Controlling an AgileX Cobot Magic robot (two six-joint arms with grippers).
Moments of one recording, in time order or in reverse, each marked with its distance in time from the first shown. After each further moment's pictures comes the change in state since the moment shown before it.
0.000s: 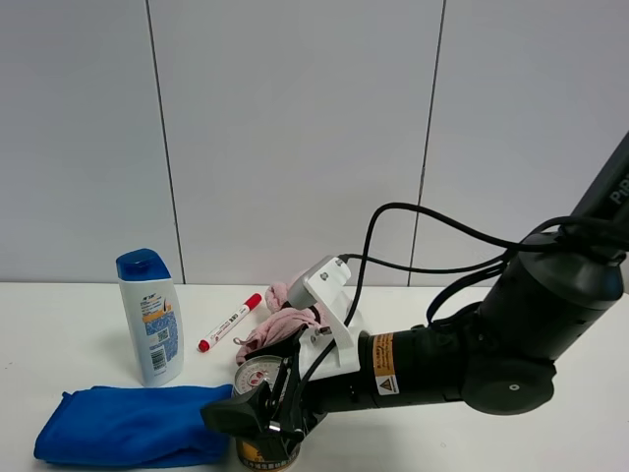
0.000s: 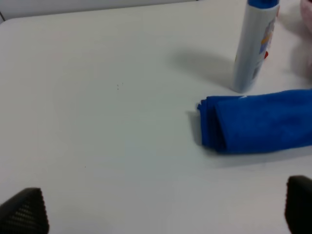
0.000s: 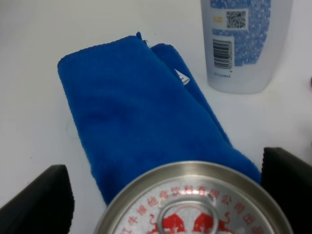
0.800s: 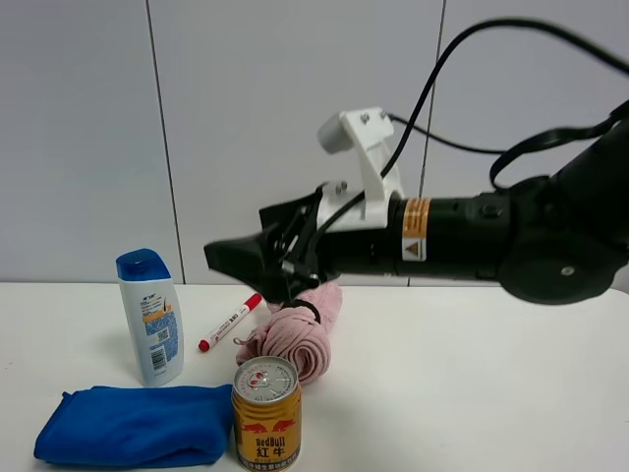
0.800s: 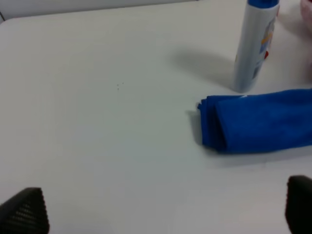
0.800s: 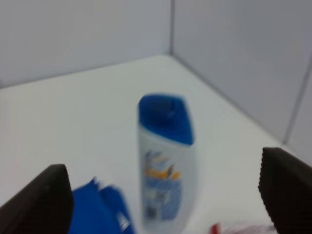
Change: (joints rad) left arm 0.000 0.000 0.000 0.000 0.000 0.000; right arm -0.012 -0.363 0.003 0.101 0.108 0.005
